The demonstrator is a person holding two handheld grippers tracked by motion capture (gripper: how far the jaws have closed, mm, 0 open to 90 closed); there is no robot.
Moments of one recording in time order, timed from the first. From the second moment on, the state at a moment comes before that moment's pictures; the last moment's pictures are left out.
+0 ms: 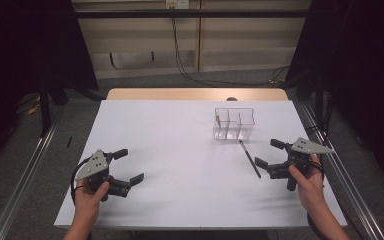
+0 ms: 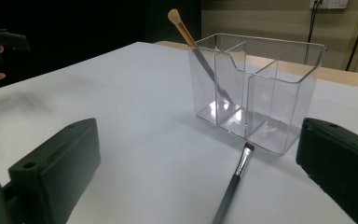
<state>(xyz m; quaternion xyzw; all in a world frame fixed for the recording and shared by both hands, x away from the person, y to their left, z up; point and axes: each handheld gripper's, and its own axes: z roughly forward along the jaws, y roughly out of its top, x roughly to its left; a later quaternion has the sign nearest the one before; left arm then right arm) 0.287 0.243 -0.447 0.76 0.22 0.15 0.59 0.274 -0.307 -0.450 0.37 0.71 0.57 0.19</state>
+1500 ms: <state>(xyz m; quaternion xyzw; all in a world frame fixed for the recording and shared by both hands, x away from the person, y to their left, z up) 0.287 0.244 -0.447 0.76 0.22 0.15 0.59 0.242 -0.336 -0.460 0.39 0.71 0.55 0.21</state>
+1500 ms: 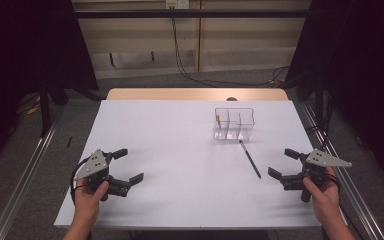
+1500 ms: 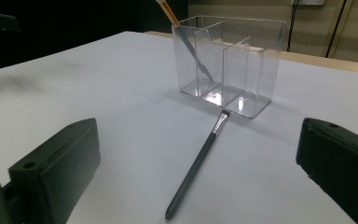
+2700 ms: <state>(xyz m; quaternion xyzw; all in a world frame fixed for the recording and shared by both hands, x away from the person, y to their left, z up) 0.285 0.245 -0.449 0.76 0.22 0.14 0.60 0.242 -0.335 -0.465 0.38 0.71 0.55 0.22</state>
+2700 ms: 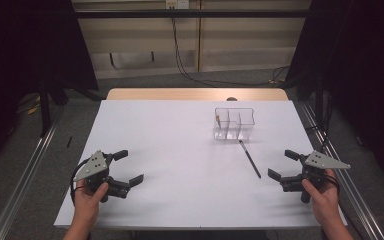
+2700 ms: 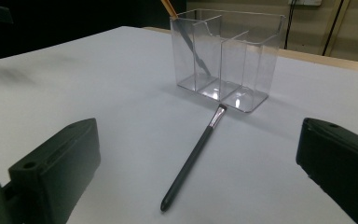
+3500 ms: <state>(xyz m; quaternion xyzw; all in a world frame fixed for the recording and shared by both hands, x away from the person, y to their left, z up) 0.284 0.250 -0.451 0.76 0.23 0.15 0.59 0.265 -0.328 -0.455 0.38 0.70 0.55 0.23</state>
